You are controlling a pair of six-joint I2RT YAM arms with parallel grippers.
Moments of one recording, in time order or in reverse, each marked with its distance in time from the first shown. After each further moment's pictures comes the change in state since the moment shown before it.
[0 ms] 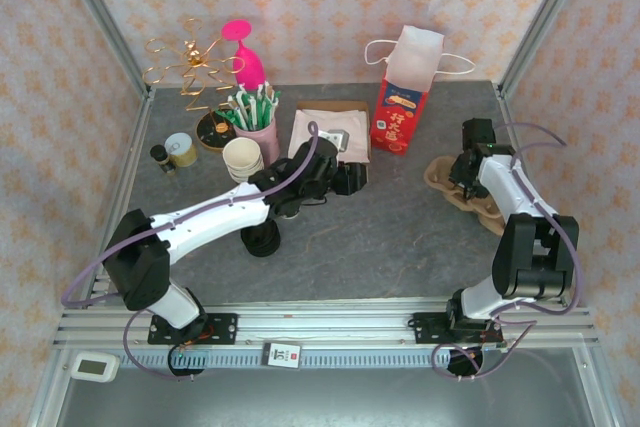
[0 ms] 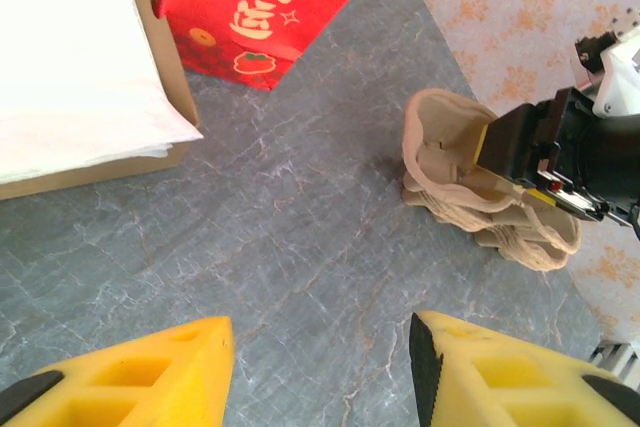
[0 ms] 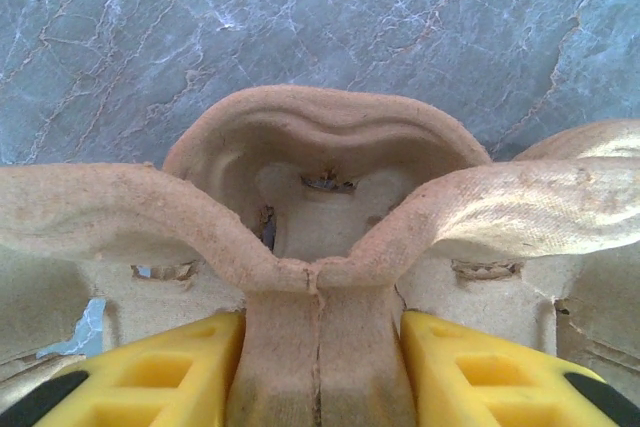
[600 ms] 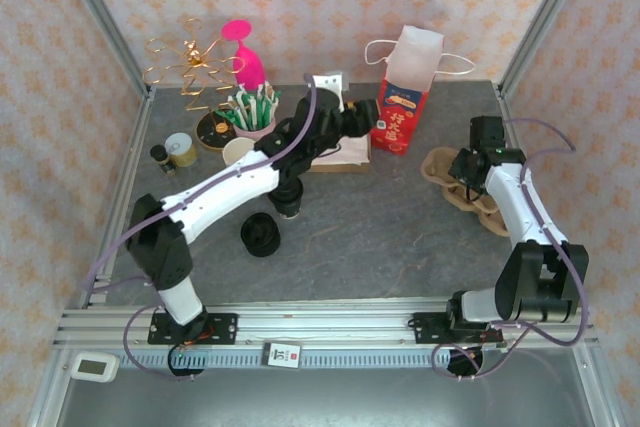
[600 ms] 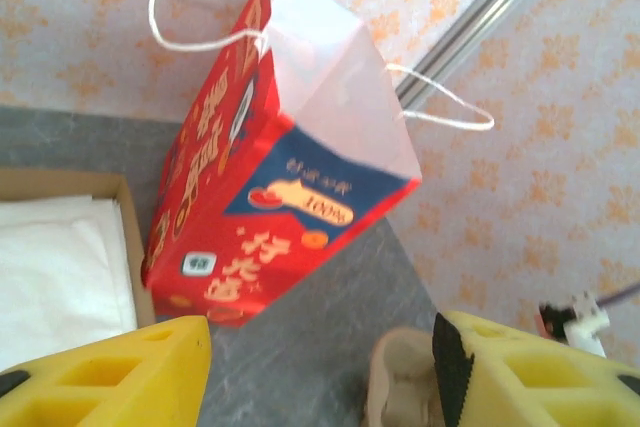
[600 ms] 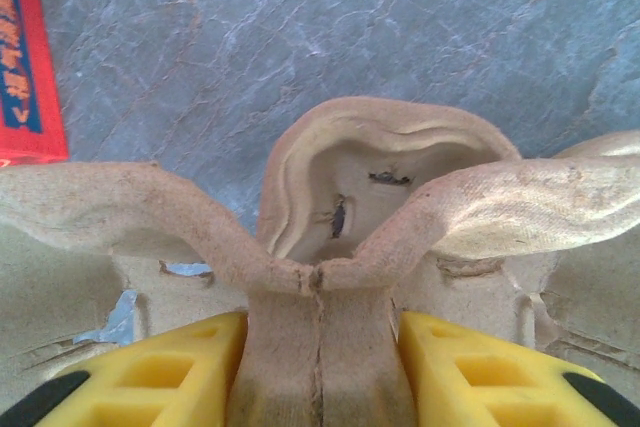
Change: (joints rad) left arm 0.082 0.185 0.383 0.097 -0.129 0.020; right arm 0.000 -0.137 0.000 -0.003 -0.108 -0.016
